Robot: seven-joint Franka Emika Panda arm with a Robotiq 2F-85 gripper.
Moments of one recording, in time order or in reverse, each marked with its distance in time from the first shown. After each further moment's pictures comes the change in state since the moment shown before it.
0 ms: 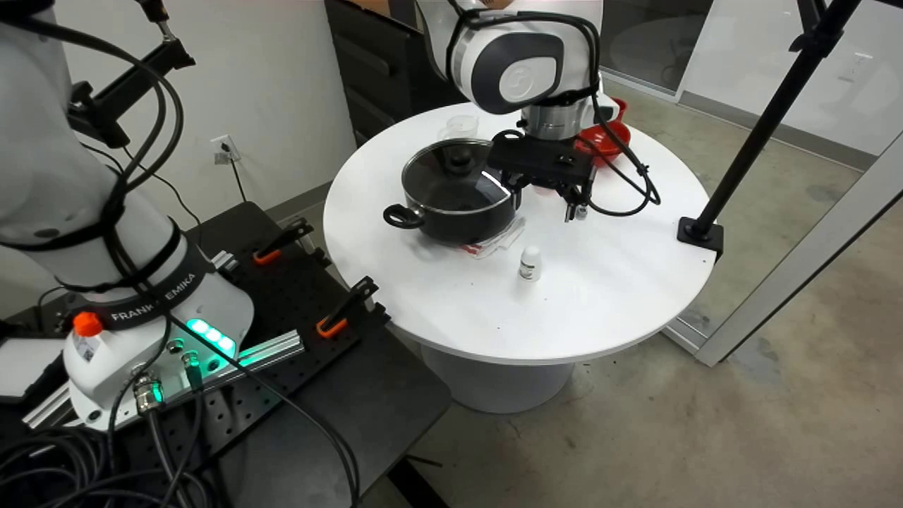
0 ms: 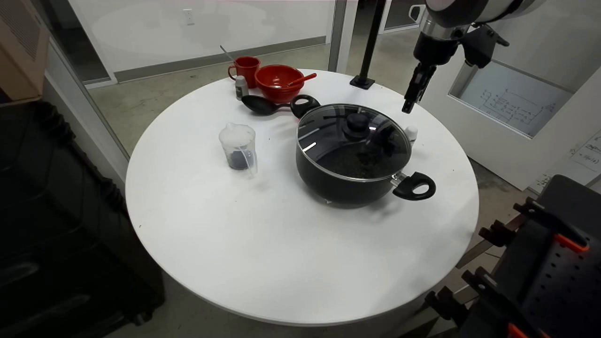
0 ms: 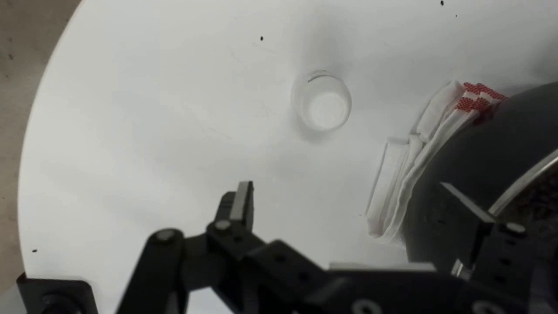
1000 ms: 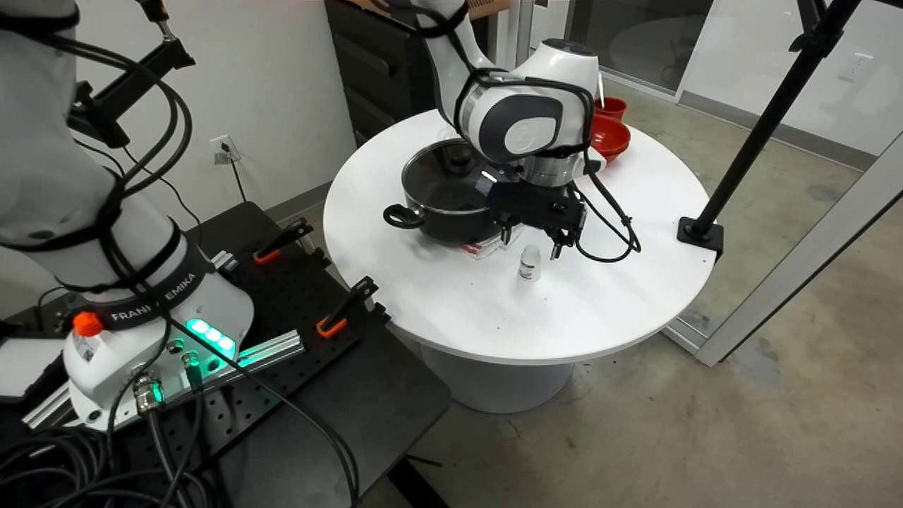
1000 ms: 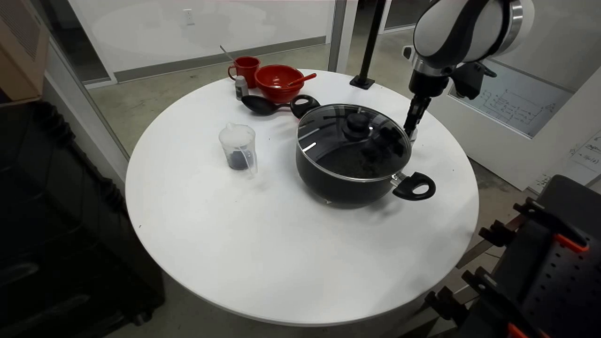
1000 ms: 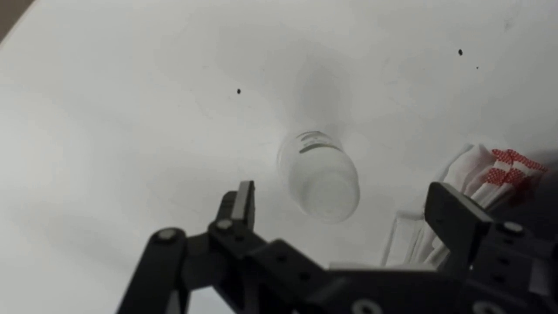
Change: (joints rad) arm -0.055 0.160 0.033 0.059 -0.039 0.000 0.004
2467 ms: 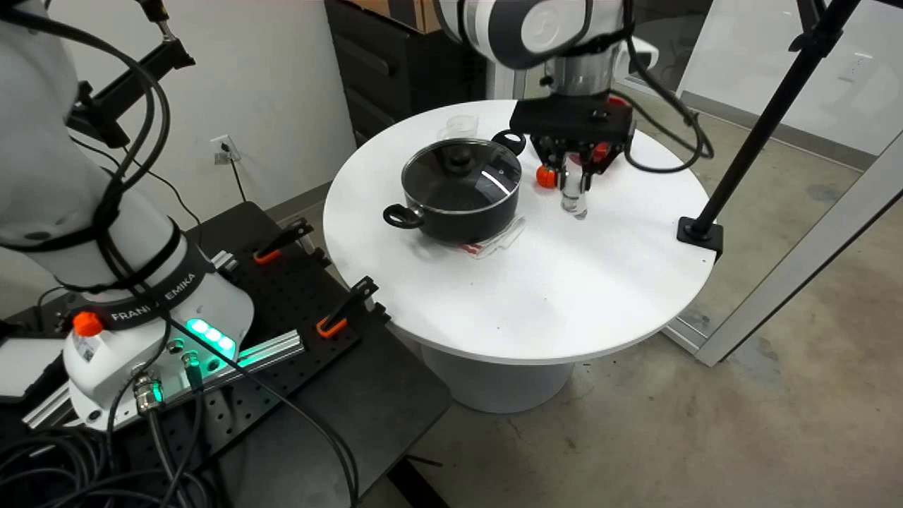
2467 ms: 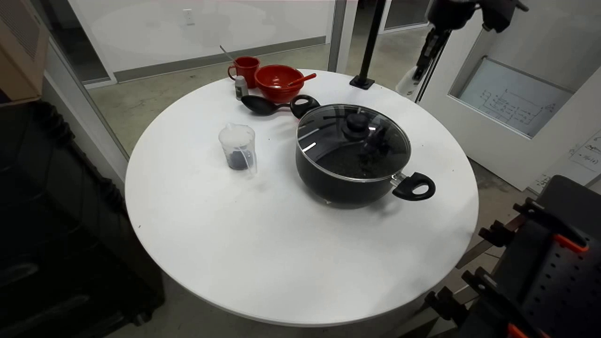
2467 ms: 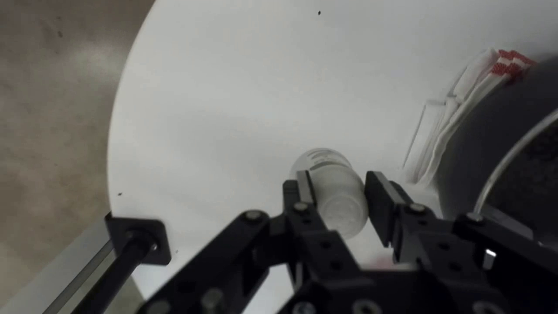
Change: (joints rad) arm -0.033 -0.285 0.013 -0.049 -0.035 -0.031 0.016
